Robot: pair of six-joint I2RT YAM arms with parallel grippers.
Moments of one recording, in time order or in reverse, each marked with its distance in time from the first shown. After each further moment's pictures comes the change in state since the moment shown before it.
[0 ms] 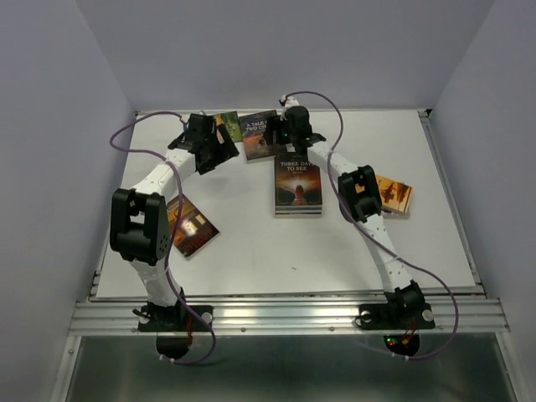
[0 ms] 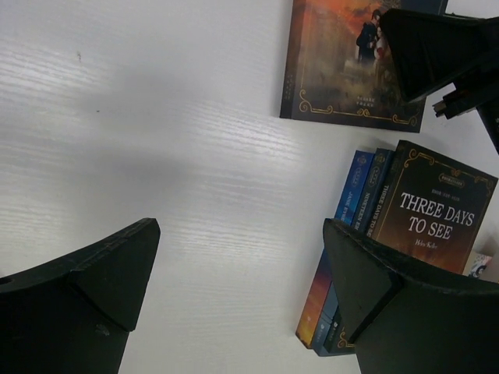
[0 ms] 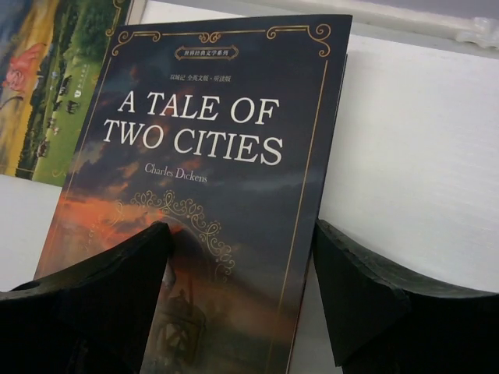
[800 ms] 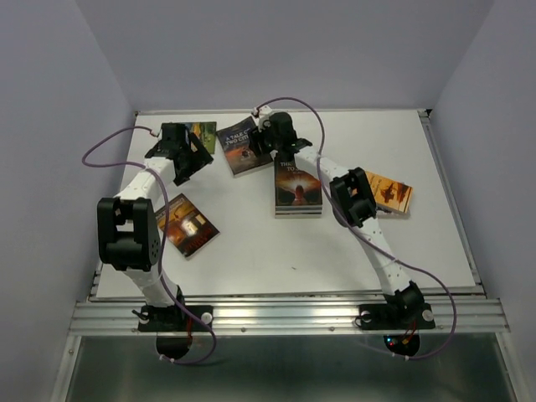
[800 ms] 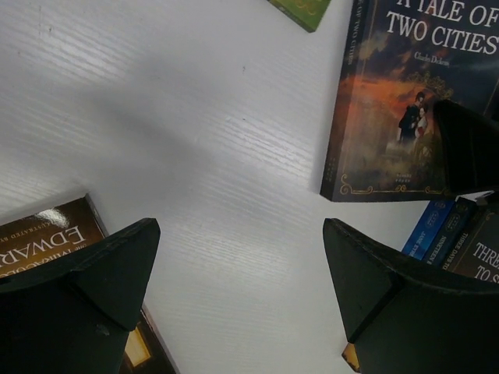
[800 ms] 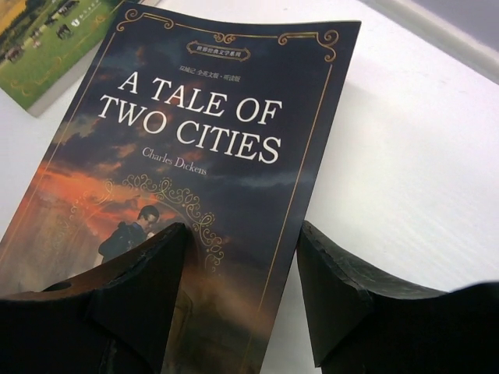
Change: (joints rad) left arm 0.159 -0.085 -0.145 -0.013 -0.038 0.001; right arm 0.110 -0.037 -0.055 0.000 -0.047 -0.283
